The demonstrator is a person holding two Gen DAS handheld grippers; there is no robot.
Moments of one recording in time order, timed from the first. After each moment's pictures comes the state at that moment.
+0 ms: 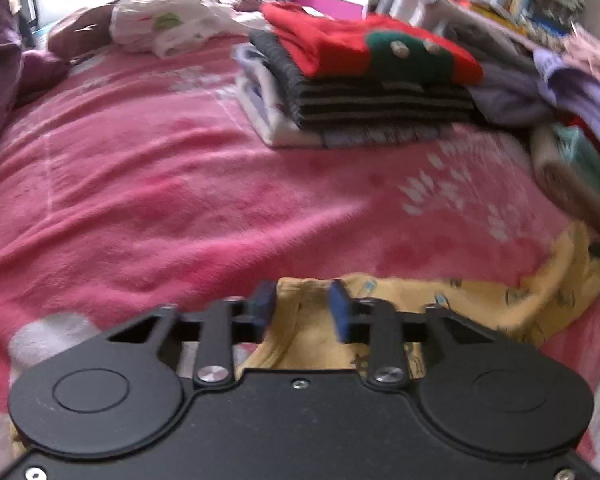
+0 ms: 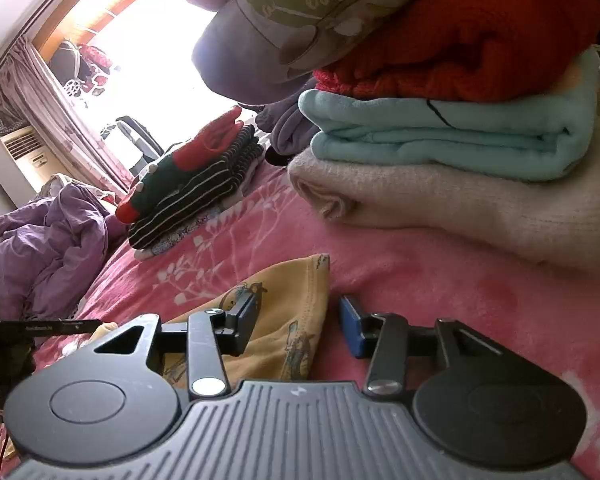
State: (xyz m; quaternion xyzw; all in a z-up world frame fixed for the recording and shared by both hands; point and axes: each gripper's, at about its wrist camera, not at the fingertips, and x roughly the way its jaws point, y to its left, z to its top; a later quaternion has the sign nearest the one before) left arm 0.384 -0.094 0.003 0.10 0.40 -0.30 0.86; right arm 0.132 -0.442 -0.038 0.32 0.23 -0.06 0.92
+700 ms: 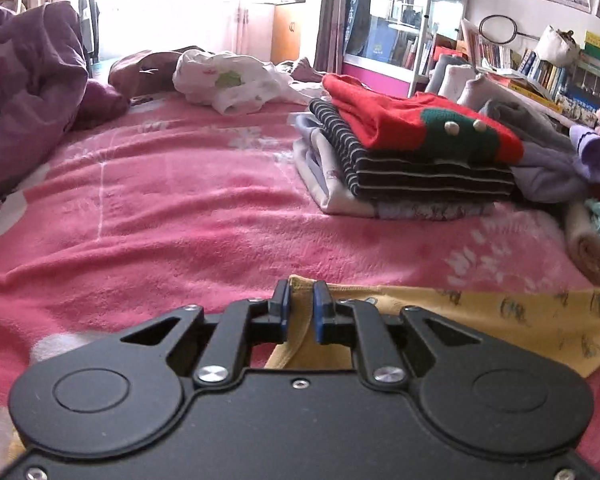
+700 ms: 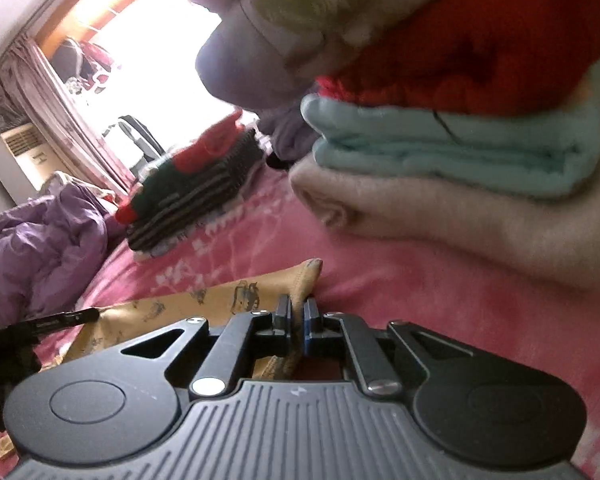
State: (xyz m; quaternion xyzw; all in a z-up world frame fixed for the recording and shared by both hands) left arm 0.383 -0.069 -0.001 0.04 0.31 -0.23 0.92; right arm 0.134 -0.443 -0.034 0.31 0.22 -0.06 0.92
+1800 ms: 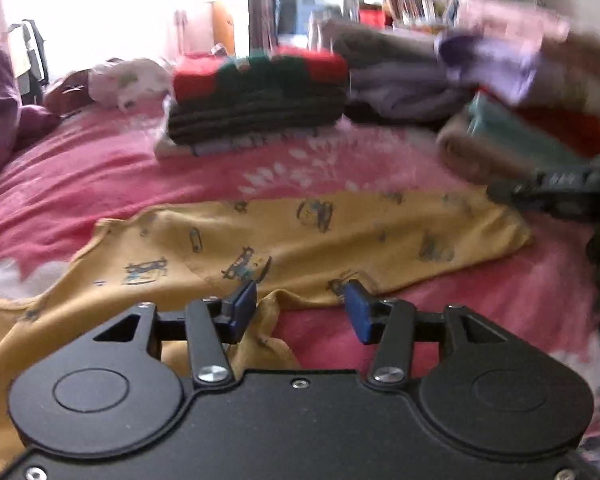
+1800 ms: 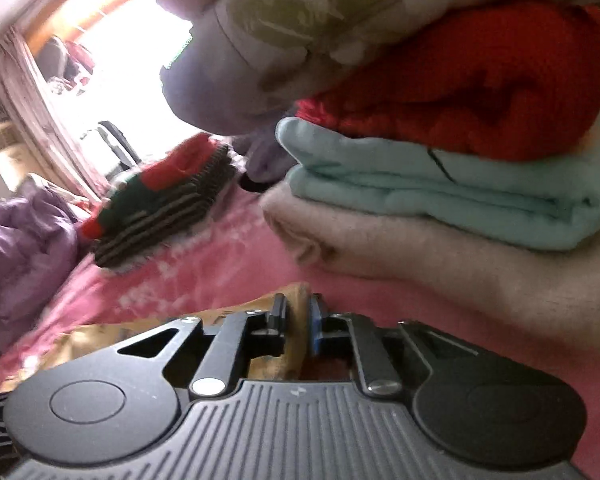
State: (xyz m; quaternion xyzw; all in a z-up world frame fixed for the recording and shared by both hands) left arm 0.239 -0.154 -0.001 0.08 0.30 -0.29 0.91; right arm 0.151 -0.448 -0.033 0.28 0.22 -0.10 0.93
